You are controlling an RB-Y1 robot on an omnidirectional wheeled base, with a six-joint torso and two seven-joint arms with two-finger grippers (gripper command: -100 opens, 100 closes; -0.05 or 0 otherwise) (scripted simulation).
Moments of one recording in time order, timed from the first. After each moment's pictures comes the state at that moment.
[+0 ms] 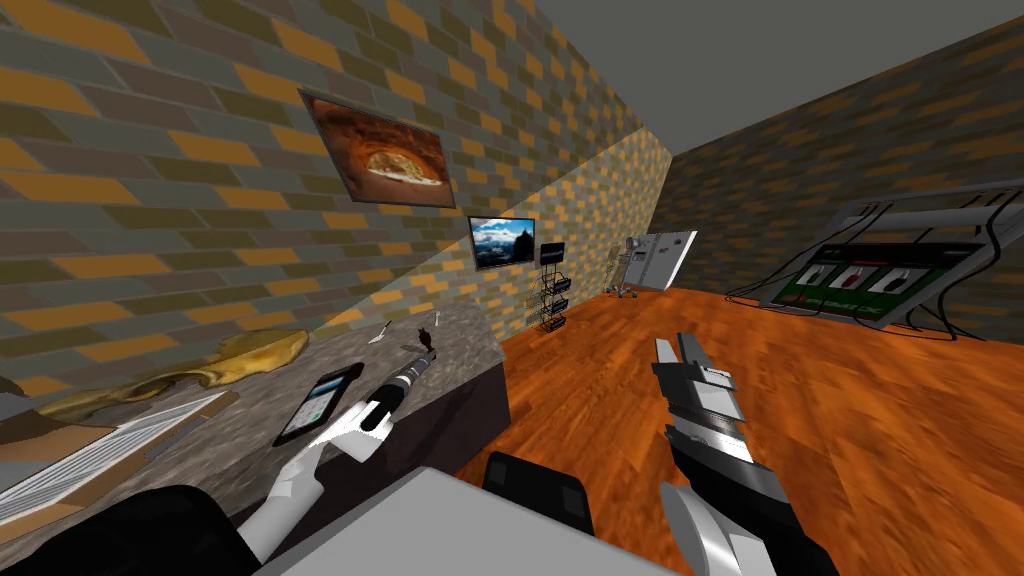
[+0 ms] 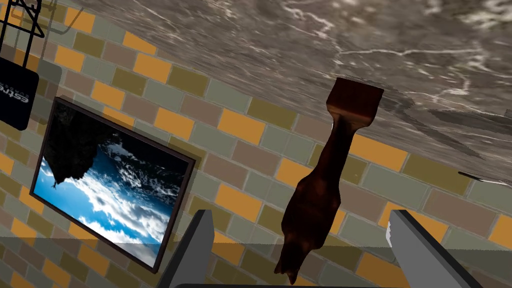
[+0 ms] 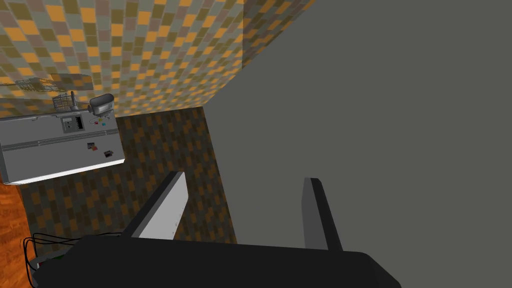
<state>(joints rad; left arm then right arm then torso) 0.48 0.62 0.19 -1.76 -0.31 0.17 -0.14 0.52 0.01 -0.03 -2.25 -0.06 -0.46 0.11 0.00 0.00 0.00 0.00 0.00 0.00</state>
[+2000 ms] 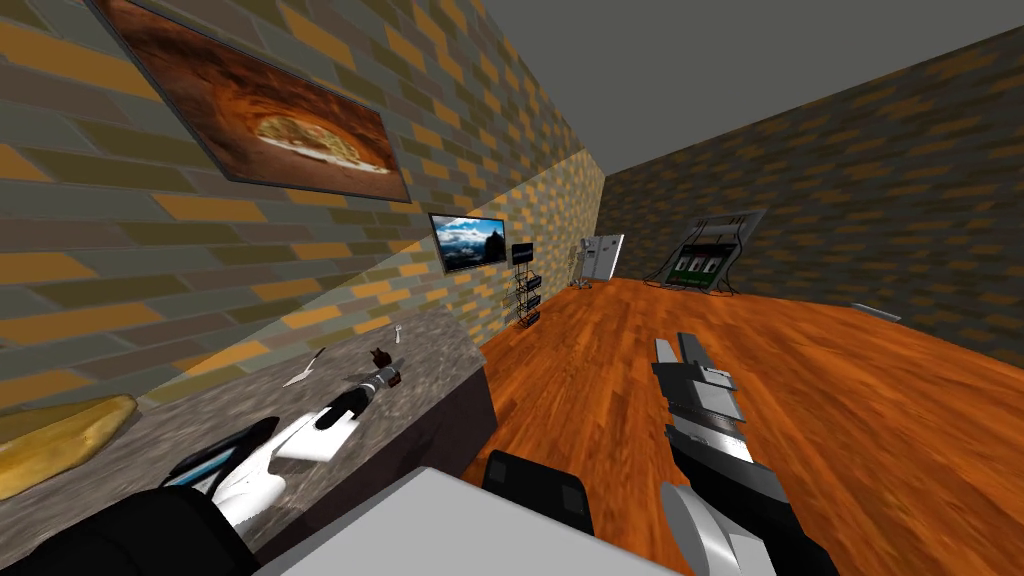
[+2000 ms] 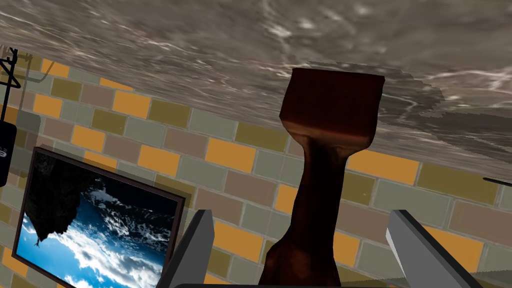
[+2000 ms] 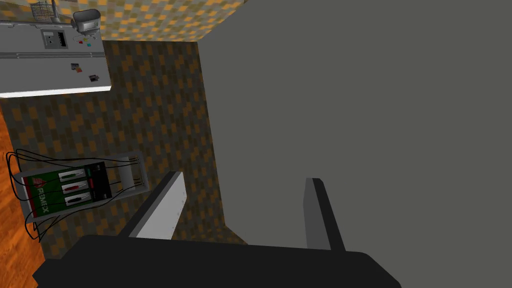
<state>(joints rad) 0.47 0.72 0.34 -1.45 0.08 0.13 -0.50 0.52 0.01 -0.03 -2.25 -0.06 -0.45 0.11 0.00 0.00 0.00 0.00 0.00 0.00</state>
